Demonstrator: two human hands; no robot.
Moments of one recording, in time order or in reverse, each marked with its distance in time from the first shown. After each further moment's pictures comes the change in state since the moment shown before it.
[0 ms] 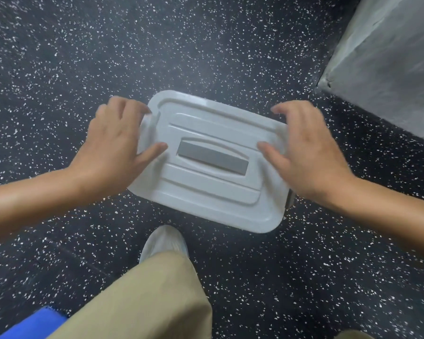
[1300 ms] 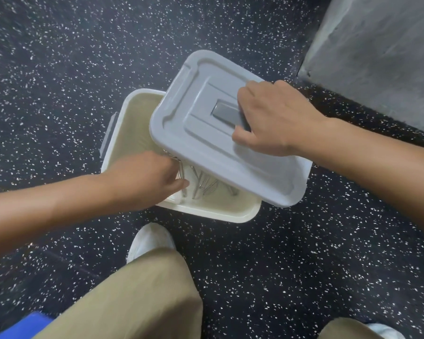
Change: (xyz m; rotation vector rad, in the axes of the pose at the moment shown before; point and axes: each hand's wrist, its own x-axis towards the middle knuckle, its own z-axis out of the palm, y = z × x) left_hand 0.000 0.053 0.038 0.185 -0.497 0.231; right_hand 0.050 0.019 -0.008 -0.409 -0.115 -0.393
